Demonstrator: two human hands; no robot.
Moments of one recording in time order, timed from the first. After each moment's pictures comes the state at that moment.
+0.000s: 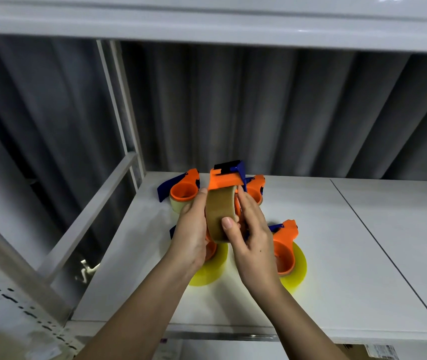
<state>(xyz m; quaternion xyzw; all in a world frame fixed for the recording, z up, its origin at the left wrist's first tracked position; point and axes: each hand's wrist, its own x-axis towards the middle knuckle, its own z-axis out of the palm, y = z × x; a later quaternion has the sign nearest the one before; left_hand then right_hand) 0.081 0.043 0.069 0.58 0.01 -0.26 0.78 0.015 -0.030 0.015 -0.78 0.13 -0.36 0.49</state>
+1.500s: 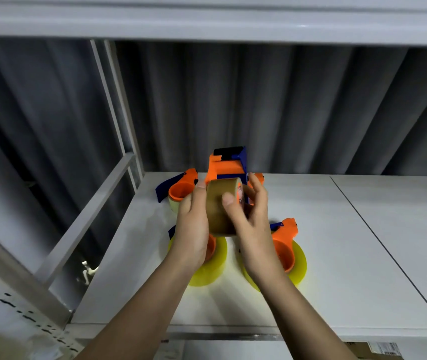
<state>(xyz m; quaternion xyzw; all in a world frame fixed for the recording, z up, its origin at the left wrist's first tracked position) 0.081 0.036 0.068 0.57 -0.07 -0.18 0.79 0.022 -0.029 0.043 -0.68 0.14 -0.33 0.64</state>
